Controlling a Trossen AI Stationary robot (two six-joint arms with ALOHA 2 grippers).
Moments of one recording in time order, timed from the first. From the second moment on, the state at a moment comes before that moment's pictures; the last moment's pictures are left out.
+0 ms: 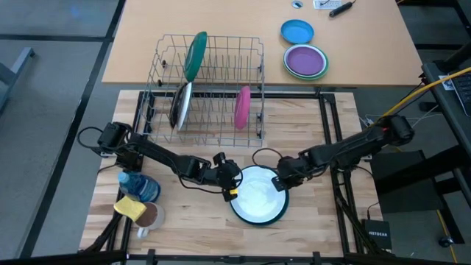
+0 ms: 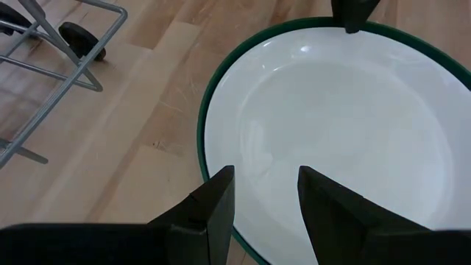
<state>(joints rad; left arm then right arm) -0.28 1.80 1.19 -0.19 -0.42 -0.45 0.27 1.34 0.69 -0.50 -0.22 1.44</state>
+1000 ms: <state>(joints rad) -0.28 1.80 1.19 -0.19 -0.43 -0.45 0.27 1.57 0.69 -0.19 -0.25 1.43</state>
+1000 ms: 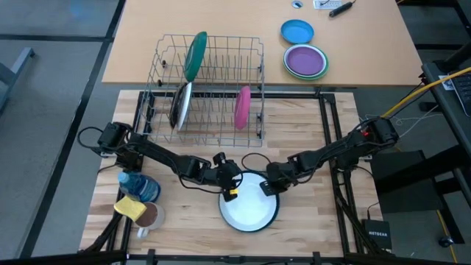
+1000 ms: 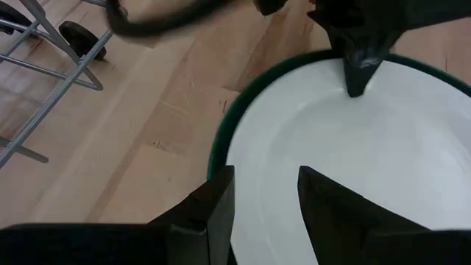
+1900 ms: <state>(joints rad) -0.28 1.58 1.23 -0.20 -0.42 -0.41 0.27 1.49 0.71 -0.03 -0.21 1.30</state>
